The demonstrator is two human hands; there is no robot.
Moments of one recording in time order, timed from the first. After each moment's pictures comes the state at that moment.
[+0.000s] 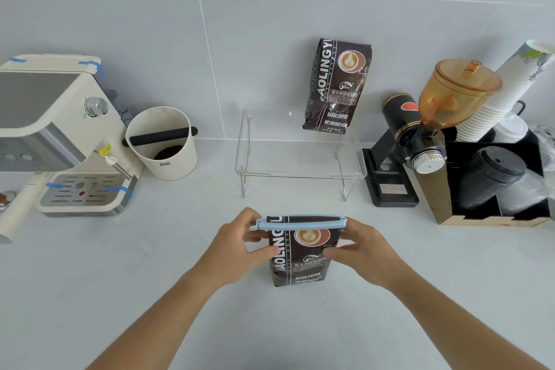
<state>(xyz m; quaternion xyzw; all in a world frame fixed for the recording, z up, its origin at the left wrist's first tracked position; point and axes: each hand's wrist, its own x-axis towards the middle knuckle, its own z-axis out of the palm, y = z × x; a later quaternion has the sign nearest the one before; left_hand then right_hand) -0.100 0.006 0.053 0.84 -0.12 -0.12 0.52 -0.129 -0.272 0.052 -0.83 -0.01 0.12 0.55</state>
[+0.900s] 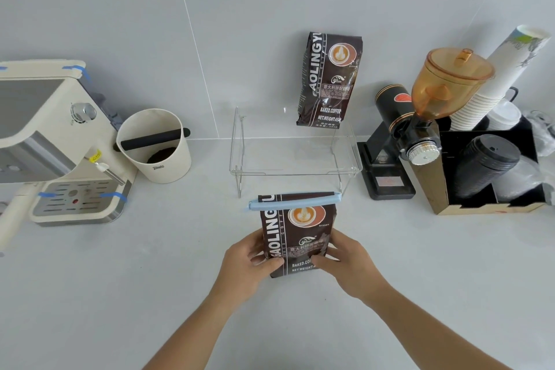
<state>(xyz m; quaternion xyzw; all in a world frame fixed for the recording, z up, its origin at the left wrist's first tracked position) -0.122 -0.016 0.009 0.75 0.00 -0.16 0.64 -0.149 -0.245 0.013 -0.77 0.08 0.12 0.62</state>
